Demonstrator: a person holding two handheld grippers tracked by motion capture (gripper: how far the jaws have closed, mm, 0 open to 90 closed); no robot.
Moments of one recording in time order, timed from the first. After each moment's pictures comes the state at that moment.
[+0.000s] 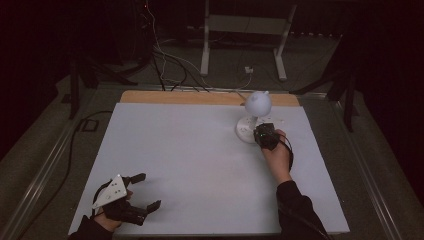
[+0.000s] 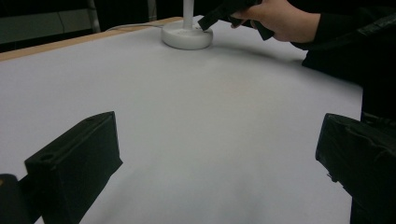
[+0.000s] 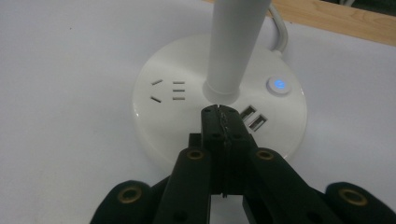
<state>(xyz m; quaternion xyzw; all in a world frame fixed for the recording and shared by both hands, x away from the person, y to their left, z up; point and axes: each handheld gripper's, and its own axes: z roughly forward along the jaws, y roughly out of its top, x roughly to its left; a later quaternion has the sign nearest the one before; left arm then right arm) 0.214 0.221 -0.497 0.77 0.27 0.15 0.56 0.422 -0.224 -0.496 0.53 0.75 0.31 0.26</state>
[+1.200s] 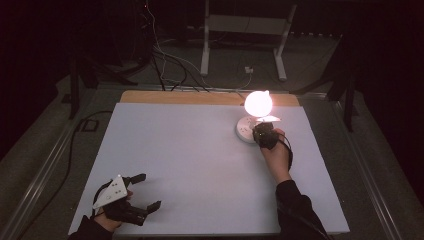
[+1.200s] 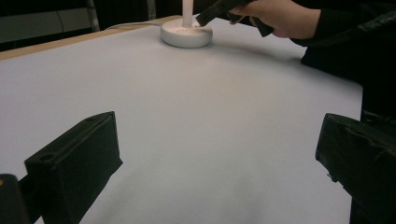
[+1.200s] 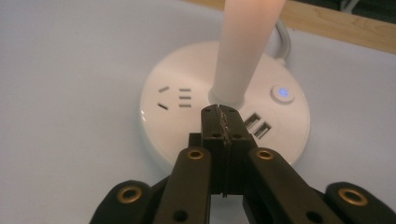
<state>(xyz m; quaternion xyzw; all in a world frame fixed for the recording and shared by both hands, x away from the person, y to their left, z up) 0.214 0.221 -0.497 0.77 0.28 0.15 0.56 0.421 -0.220 -0.490 0.52 0.75 0.32 0.26</state>
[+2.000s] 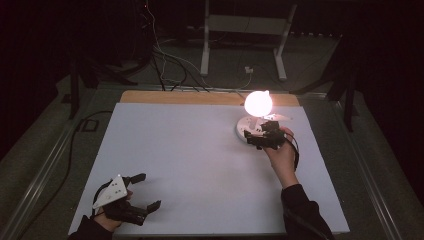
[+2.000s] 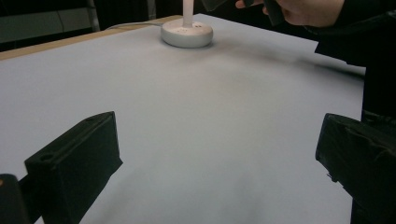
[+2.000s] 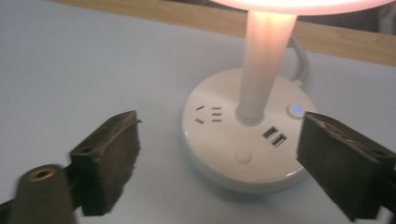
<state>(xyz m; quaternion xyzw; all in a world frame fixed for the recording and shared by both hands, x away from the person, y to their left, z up) 0.215 0.221 -0.497 0.77 0.27 0.15 0.56 0.404 -0.229 -0.463 0.50 0.74 0.39 0.22</state>
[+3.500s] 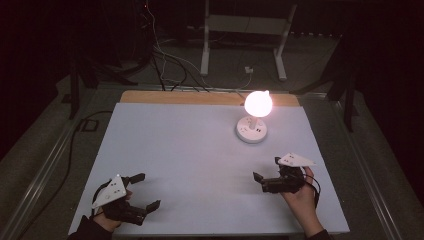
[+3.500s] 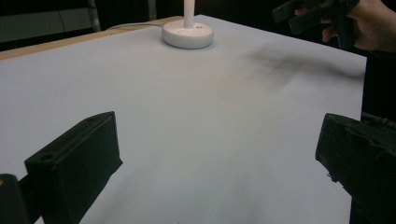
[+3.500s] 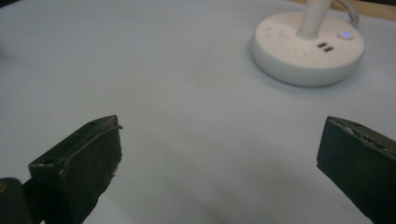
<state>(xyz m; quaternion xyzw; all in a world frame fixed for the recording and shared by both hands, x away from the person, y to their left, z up) 0.214 0.222 -0.496 0.77 0.28 0.15 0.56 0.275 -0.263 -0.478 0.42 0.78 0.42 0.19</state>
